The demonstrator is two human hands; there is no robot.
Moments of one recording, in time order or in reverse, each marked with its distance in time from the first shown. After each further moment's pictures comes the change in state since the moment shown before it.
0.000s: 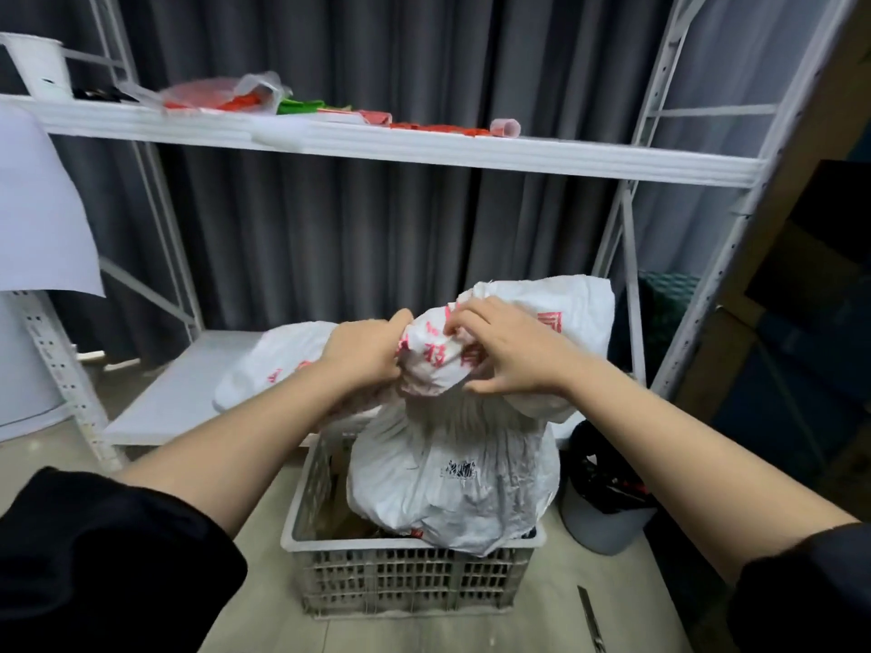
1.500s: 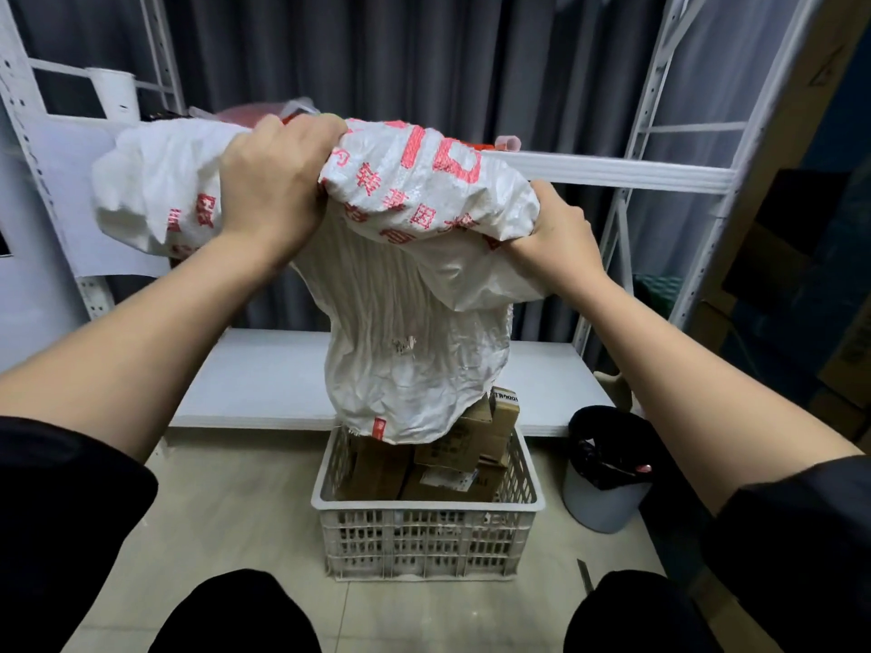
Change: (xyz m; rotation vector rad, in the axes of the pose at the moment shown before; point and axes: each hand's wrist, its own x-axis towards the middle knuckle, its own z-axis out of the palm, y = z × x) left_hand -0.080 -0.055 -0.159 0.301 1.081 0.010; right_hand -0.002 -0.065 -0.126 0.339 0.416 0.635
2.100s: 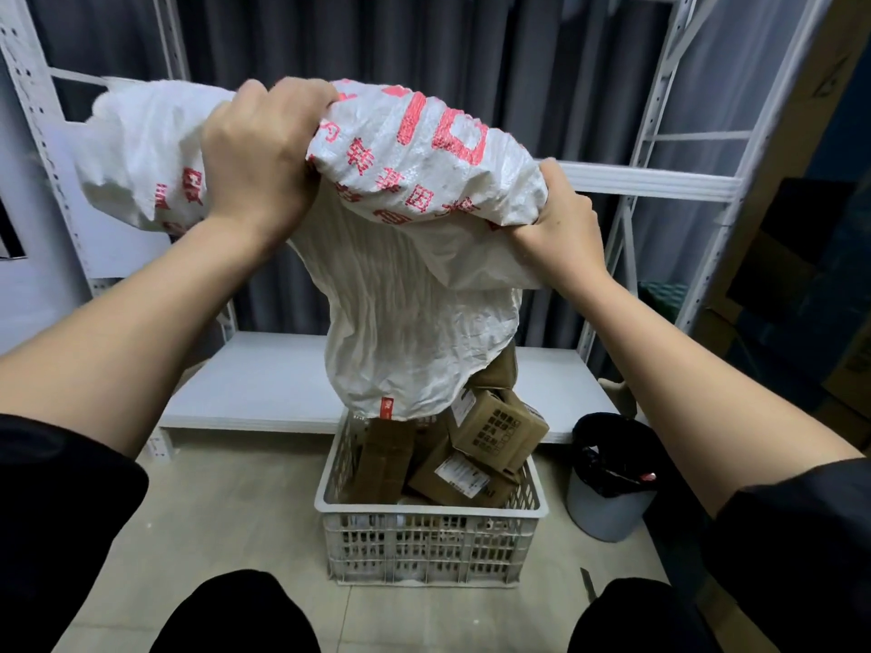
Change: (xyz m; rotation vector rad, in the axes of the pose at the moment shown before) left_hand 0.013 -0.009 -0.015 0.035 0.197 -0.046; right_hand 0.001 -0.014 -0.006 0.098 0.117 -0.084
